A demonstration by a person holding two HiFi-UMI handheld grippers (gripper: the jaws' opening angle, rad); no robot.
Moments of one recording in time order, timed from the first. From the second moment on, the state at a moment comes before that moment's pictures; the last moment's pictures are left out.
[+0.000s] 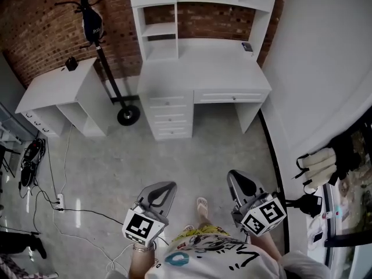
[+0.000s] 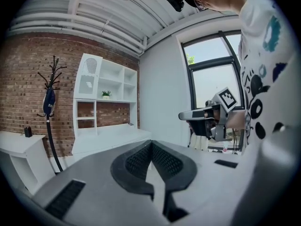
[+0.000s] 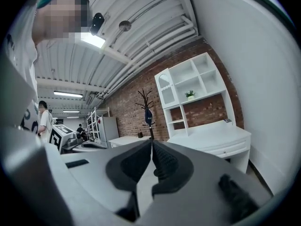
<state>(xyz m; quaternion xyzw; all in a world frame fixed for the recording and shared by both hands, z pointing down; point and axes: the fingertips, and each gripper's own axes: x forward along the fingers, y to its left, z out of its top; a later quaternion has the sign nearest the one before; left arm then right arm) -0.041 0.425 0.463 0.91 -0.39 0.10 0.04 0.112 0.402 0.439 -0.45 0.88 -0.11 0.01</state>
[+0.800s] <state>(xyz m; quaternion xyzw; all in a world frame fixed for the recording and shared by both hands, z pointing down) -0.001 0.260 0.439 0.89 -0.44 0.09 0.02 0.133 0.261 0.431 -0.36 0.93 -0.05 -0.03</state>
